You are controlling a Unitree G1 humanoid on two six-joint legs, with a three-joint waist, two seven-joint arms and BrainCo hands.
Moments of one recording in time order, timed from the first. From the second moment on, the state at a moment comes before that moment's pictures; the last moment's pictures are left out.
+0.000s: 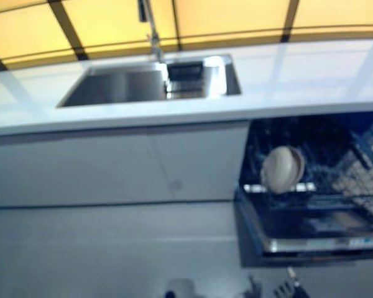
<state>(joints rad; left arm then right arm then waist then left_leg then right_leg) -0.02 0.26 -0.22 1.26 -0.33 0.00 0.01 -0.14 -0.39 -0.14 1.26 1.24 0.07 0.26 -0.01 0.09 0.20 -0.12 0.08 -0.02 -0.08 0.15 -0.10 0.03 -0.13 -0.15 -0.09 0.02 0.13</state>
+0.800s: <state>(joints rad) -0.05 0.26 -0.28 1.19 -0.34 -0.06 -0.01 -0.31 -0.44 -0.19 1.26 1.60 0.04 0.25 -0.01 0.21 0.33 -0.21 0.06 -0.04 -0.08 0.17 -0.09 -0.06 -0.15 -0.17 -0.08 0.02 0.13</state>
